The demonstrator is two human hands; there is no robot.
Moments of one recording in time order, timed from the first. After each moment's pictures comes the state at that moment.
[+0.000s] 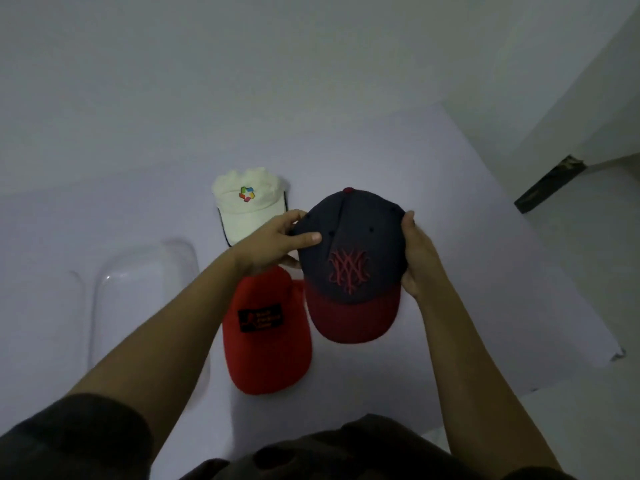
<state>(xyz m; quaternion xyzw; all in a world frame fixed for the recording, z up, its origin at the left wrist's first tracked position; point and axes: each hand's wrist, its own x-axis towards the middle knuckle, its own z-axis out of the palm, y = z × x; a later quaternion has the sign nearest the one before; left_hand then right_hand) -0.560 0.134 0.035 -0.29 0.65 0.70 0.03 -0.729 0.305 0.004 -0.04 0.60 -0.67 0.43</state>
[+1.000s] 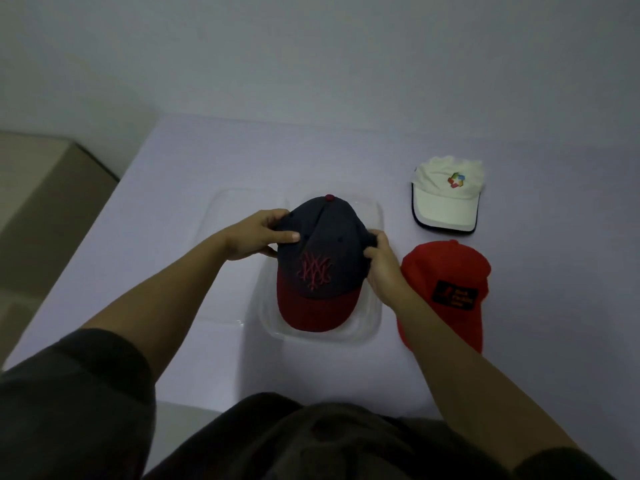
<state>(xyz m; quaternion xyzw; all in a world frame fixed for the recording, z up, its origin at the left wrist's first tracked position) -0.181 0.022 0.021 -0.43 0.63 0.64 -0.03 -0.394 0.140 -0.023 -0.23 0.61 -0.49 0.57</state>
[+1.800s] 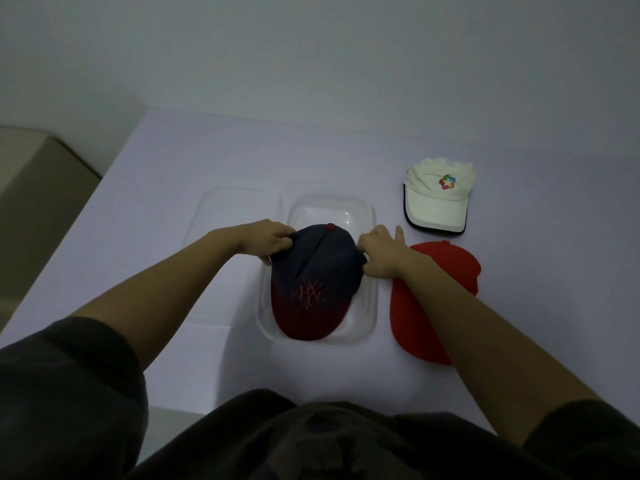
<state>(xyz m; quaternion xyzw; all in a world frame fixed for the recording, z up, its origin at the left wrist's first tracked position) -0.198 0.020 0.020 -0.44 0.76 0.45 0.17 -0.425 0.115 0.001 -0.68 0.67 0.13 0.27</state>
